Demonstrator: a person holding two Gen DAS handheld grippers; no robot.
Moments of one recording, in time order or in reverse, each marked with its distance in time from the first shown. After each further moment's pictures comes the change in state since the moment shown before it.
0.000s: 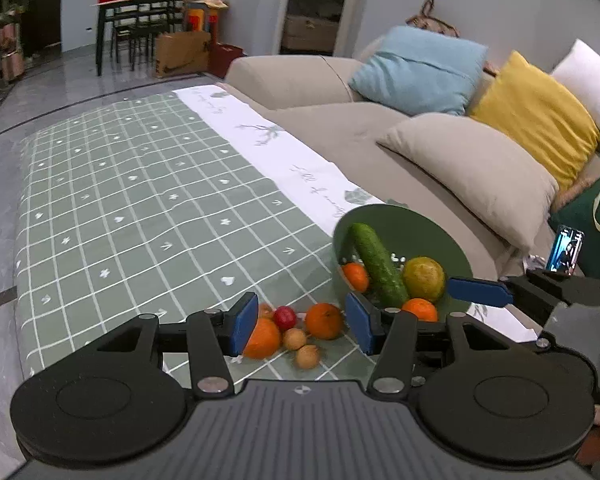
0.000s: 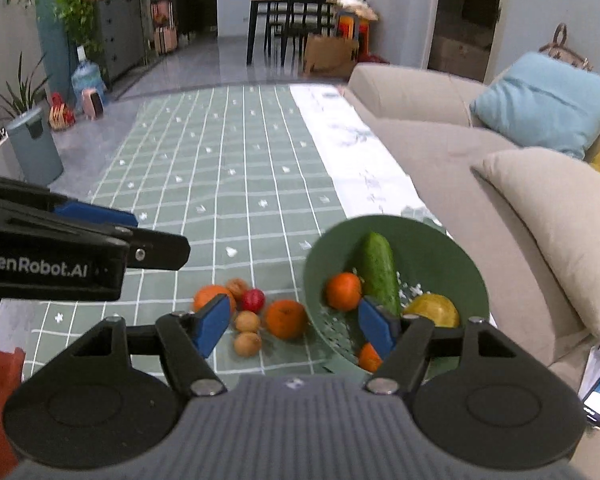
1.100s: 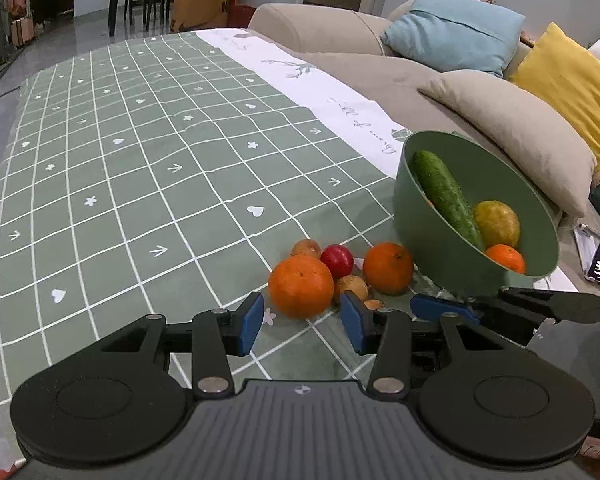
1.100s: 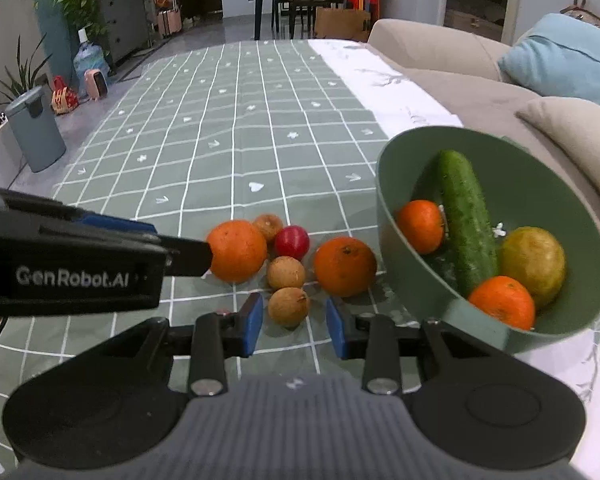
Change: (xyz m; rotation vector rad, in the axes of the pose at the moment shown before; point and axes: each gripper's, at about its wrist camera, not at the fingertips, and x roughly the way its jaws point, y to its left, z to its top) left arm 0.085 0.039 -0.052 -0.034 0.098 0.024; right arm 0.109 0.025 -0.053 0.025 0.108 0.057
